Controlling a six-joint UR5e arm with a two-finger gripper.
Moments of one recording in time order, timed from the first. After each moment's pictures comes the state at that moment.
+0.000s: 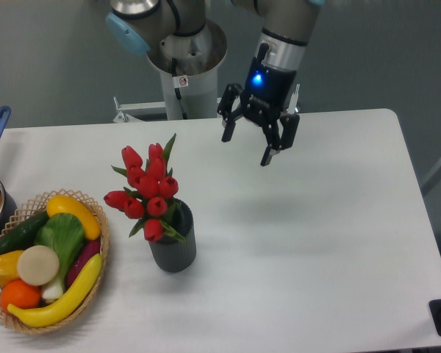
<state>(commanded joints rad) 2.73 -1.54 -1.95 -1.03 0.87 1.47</state>
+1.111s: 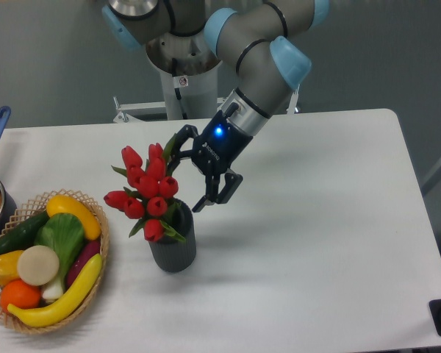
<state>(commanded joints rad) 2.59 -1.71 -1.93 -1.01 0.64 1.48</state>
